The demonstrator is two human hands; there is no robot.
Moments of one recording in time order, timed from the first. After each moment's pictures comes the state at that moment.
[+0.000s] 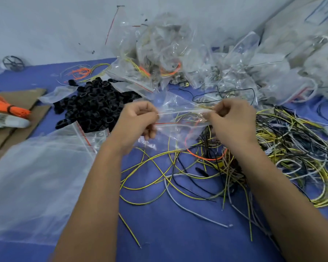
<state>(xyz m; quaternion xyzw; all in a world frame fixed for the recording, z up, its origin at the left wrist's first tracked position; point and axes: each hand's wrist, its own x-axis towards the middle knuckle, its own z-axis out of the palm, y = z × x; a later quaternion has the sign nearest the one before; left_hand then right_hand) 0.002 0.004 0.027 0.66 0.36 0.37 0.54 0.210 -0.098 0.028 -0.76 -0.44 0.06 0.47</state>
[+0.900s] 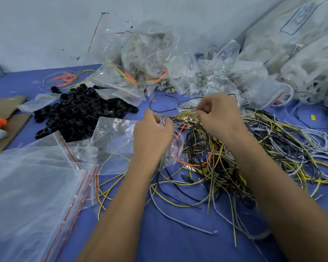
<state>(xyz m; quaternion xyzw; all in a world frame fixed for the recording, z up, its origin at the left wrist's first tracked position) 0.077 -0.021 0.001 0.71 0.53 0.39 0.25 0.238 -0.085 0.050 -0.79 -0.52 0.01 0.33</state>
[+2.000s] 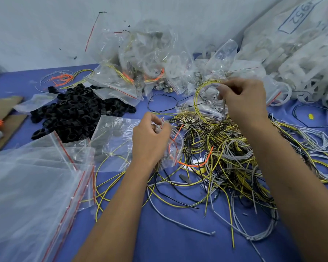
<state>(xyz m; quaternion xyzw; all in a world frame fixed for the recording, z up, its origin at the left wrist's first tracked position) 0.072 -0.025 -0.016 0.69 0.44 0.43 0.38 0.287 -0.089 0.057 -0.72 -0.45 -0.02 0.53</state>
